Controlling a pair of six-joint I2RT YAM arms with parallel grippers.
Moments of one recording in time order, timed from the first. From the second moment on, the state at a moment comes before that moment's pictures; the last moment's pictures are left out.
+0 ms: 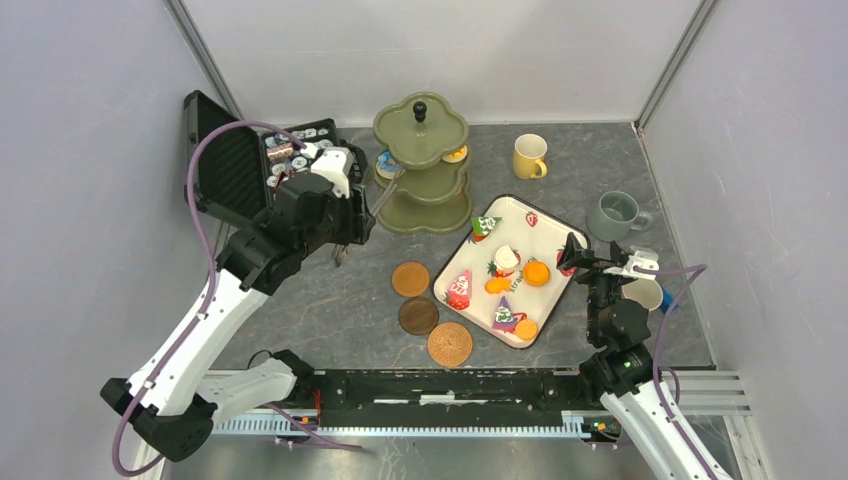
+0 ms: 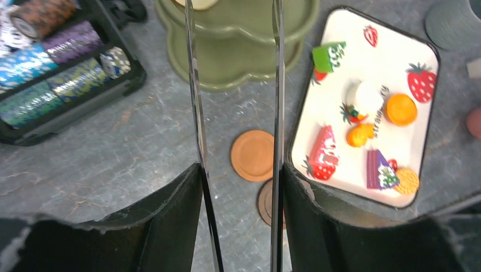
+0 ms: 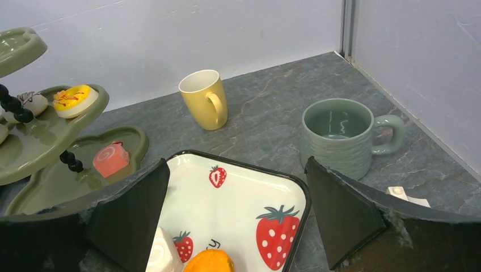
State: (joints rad) left arm -0.59 1.02 1.26 -0.77 -0.20 -0.30; right arm 0.41 0.18 0.13 0.23 0.55 0.13
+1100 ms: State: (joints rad) left arm -1.07 1.72 1.49 -0.68 -0.41 -0.09; right arm 0.41 0.19 0.13 0.23 0.54 0.13
